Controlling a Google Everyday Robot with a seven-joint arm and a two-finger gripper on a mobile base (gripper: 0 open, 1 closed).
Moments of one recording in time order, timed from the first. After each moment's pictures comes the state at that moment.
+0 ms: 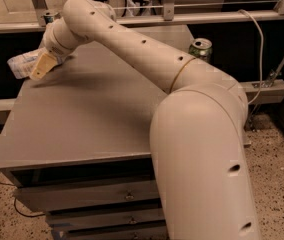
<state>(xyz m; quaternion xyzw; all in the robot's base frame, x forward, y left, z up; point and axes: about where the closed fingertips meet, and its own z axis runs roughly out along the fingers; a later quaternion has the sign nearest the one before) 0.751 0.310 0.867 -0.64 0.60 0.16 0.46</state>
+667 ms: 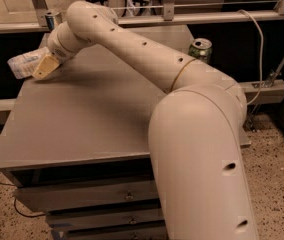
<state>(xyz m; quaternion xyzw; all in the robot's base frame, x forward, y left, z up) 0.757 0.303 0.849 -0.62 0.63 0.18 0.44</state>
